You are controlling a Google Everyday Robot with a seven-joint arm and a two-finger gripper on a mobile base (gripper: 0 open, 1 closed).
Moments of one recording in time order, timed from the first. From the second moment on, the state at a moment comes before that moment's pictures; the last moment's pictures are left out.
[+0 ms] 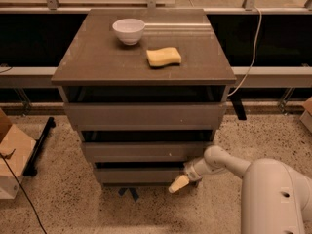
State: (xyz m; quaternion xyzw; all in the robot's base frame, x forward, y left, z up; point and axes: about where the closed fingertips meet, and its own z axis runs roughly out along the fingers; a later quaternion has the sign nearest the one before) arm 0.618 -0.128 0.268 -0.42 0.85 0.26 0.19
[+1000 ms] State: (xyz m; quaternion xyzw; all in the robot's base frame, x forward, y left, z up) arm 0.633 -0.110 0.214 -0.43 0.85 0.23 0.21
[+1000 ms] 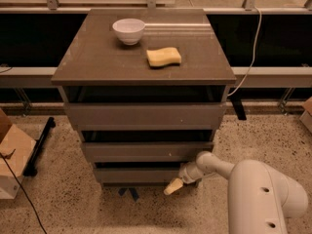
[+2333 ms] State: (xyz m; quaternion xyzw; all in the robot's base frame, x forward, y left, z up) arm 0.643 -0.112 0.200 -0.43 0.85 0.23 0.21
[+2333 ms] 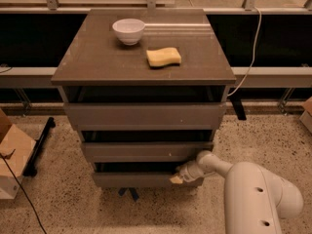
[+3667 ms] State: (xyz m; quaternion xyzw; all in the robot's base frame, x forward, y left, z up) arm 0.641 -0.111 0.199 -0.43 0.85 0.23 0.21
